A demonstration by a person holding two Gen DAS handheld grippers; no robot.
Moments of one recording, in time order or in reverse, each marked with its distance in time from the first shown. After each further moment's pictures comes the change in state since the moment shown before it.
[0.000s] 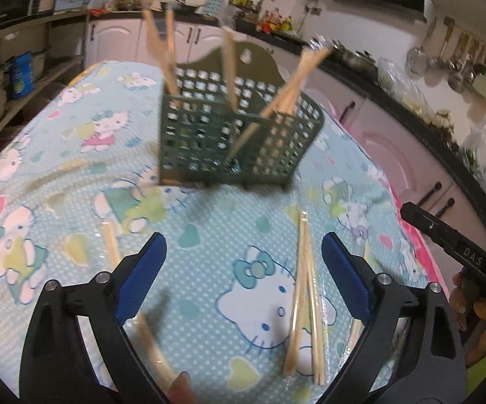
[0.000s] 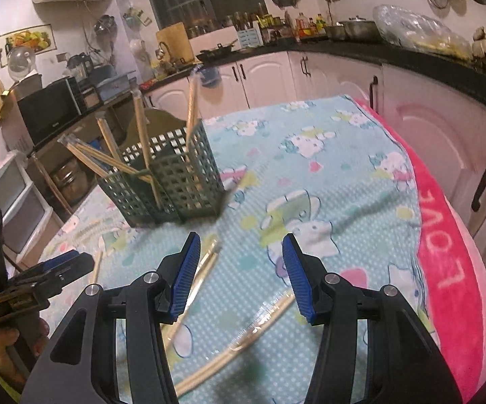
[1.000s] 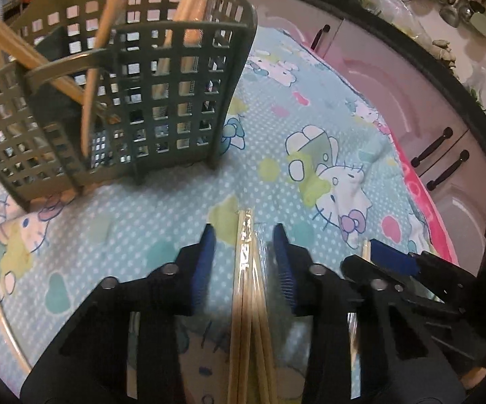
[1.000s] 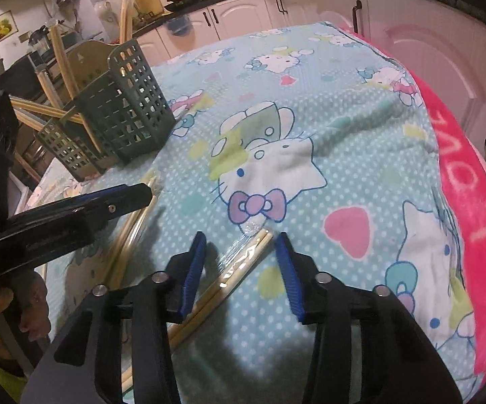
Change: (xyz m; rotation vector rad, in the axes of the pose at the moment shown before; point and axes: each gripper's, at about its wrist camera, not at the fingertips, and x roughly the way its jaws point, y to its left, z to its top) left arm 0.124 -0.067 0.023 0.140 0.274 -0.074; right arm 0.069 -0.037 -0.033 0.077 0.237 -0.069
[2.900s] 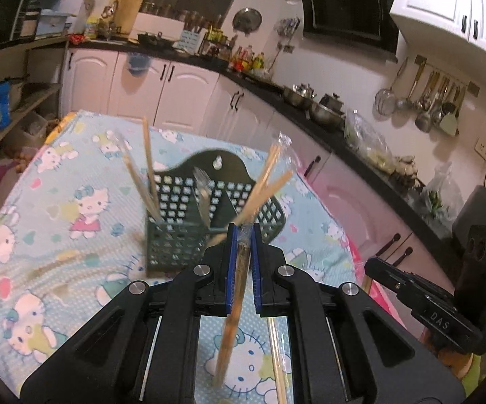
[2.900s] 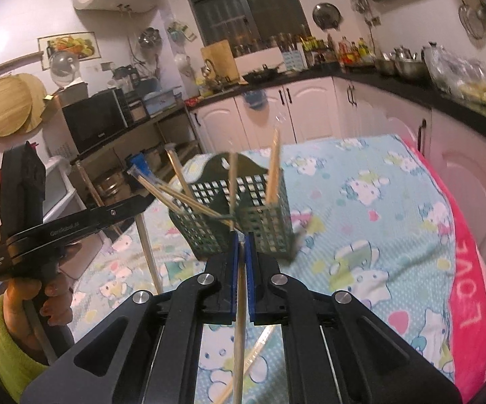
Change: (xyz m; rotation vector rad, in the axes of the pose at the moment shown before) left arm -0.197 0.067 0.009 -0.119 -0.440 -0.064; right arm -0.124 0.105 0.046 -0.174 -0.330 0.229
